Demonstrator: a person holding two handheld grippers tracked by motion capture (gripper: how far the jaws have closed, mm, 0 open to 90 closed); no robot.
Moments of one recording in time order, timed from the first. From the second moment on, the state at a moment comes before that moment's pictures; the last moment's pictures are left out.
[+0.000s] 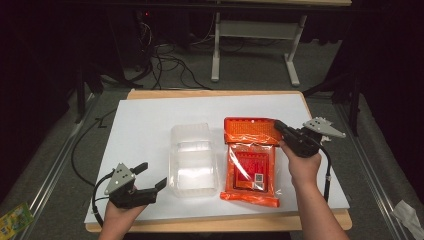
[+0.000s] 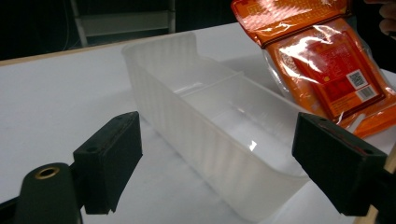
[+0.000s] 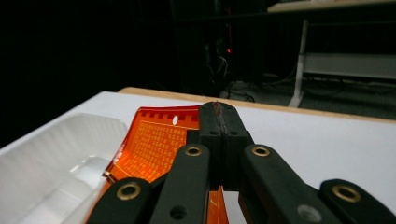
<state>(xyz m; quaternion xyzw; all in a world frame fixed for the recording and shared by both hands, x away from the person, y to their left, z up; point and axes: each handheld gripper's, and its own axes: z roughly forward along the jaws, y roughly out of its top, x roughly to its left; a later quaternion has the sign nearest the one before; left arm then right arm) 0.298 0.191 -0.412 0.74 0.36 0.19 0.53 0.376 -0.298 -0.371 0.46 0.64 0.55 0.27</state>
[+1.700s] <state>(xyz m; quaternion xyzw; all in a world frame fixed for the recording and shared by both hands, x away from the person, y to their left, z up) 0.403 0.030 -0.375 0.74 0.33 0.06 0.58 0.303 -0.277 -0.335 0.35 0.64 0.62 0.29</state>
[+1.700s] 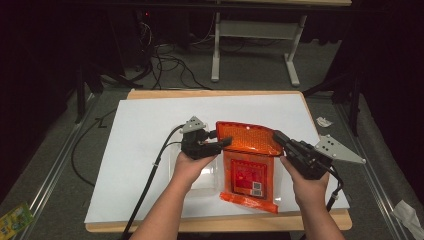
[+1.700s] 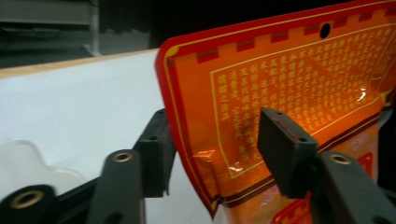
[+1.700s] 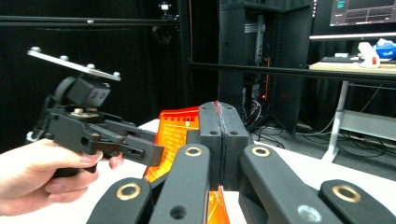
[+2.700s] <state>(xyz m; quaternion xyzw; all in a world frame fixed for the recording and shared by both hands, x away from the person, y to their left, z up) 0.335 0.029 -0.360 0.74 0.24 0.15 0.61 0.286 -0.317 -0.353 0.40 0.64 0.59 0.28</state>
